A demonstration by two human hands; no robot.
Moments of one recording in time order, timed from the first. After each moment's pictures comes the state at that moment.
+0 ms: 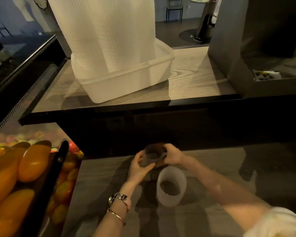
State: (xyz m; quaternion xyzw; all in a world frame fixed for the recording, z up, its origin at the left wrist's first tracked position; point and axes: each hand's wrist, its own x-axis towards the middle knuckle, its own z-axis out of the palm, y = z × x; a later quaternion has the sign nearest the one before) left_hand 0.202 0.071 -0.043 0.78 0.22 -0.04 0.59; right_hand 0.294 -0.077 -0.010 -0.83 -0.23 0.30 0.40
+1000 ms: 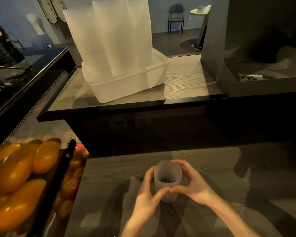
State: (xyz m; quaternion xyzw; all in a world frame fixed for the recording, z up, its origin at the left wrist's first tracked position) left_hand 0.096 0.011 0.031 0.80 0.10 0.00 0.59; right_hand 0.173 -0.148 0.028 -0.76 -0.17 0.23 0.59
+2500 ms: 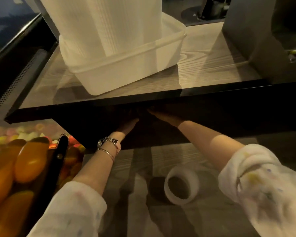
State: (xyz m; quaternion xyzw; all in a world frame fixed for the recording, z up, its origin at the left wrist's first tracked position) left_hand 0.308 0.144 0.016 0.82 0.23 -0.09 0.52; right_hand 0.365 -0.012 0.036 -0.83 -0.09 0.30 0.46
